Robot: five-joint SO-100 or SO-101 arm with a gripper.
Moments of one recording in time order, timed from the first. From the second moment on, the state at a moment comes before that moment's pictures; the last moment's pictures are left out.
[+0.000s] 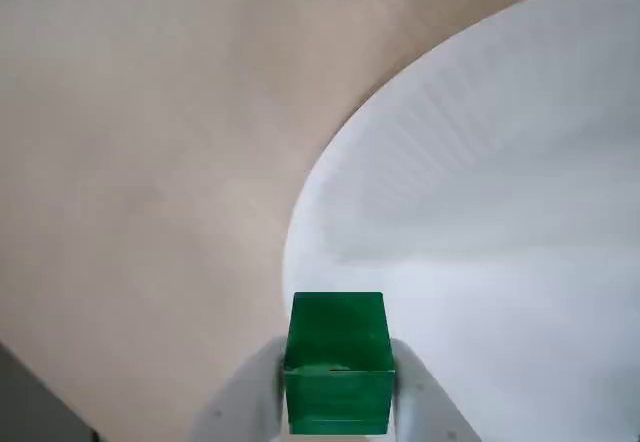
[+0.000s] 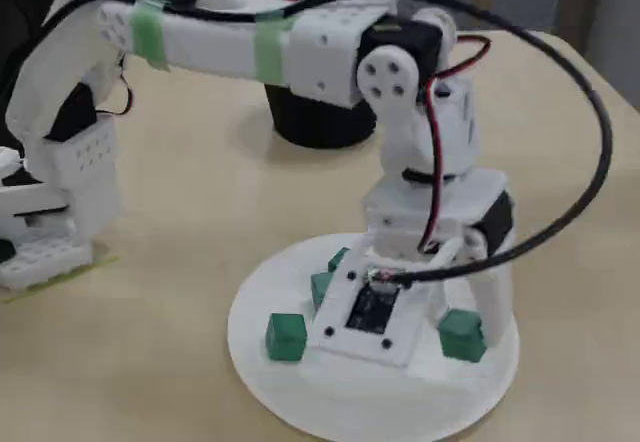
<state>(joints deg) 29.8 55.0 46.6 76.6 2.4</state>
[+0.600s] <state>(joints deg) -9.3 83.8 51.3 94.9 -11.9</state>
